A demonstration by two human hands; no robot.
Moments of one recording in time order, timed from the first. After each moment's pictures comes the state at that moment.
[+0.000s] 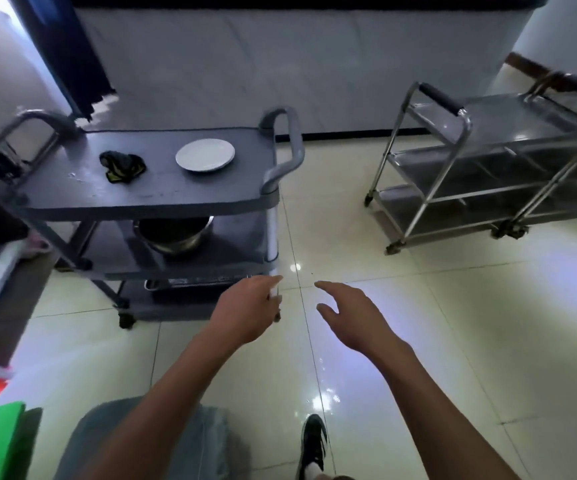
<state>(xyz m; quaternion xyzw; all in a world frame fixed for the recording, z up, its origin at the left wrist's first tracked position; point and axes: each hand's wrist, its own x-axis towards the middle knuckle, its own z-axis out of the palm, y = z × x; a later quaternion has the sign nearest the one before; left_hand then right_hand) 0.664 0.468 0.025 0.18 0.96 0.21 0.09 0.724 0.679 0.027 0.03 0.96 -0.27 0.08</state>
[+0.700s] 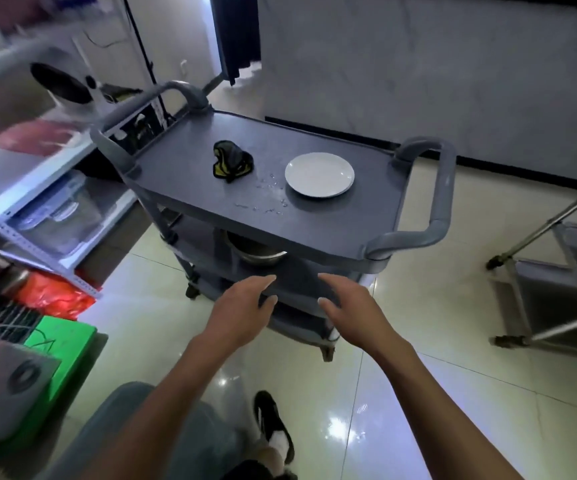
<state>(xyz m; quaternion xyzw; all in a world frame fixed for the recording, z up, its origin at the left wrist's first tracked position) 0.481 0.363 -0.011 -0.09 0.95 0.30 0.04 0.425 0.584 -0.005 -0.15 0.92 -0.32 0.15</state>
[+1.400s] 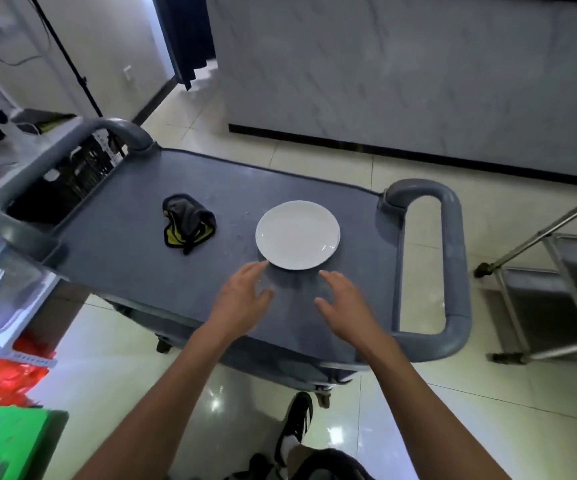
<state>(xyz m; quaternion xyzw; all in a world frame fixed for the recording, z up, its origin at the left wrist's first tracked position) 0.203 0.327 -0.025 -0.05 0.93 0.35 0.06 0.180 0.547 -0.037 -0.07 0.93 -0.32 0.16</state>
